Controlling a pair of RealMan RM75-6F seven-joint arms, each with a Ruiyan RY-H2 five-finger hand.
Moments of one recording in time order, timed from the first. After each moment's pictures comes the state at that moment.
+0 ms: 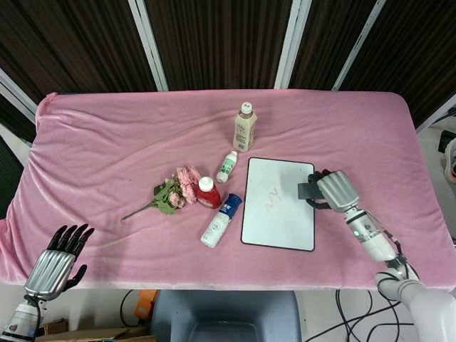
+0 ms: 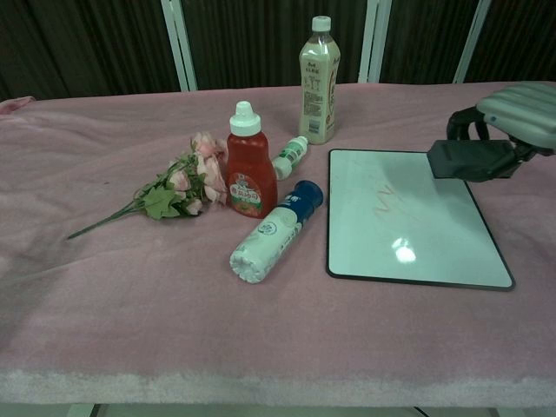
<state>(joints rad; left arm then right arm) -0.15 -1.16 0.07 -1.63 1.60 1.36 0.22 0.65 -1.71 0.02 -0.58 -1.61 1.17 0.23</state>
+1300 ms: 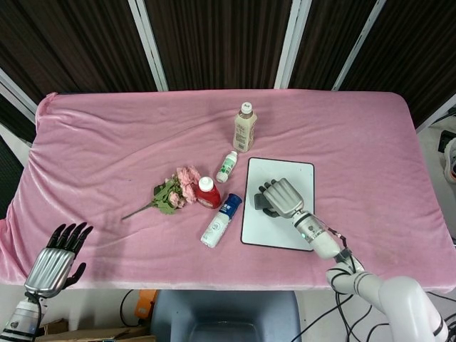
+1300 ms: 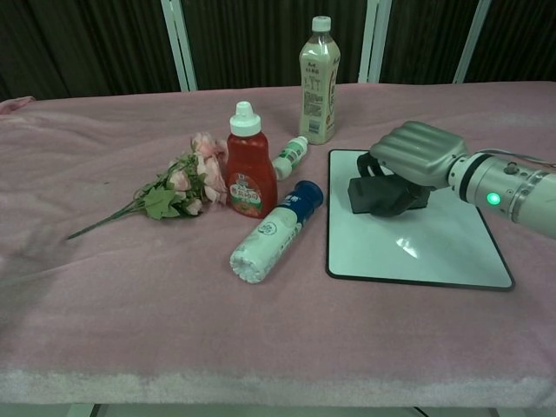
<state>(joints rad) -0.16 -1.16 0.06 -1.63 1.56 1.33 0.24 0.79 -1.83 0.07 -0.71 -1.53 0.93 -0.15</state>
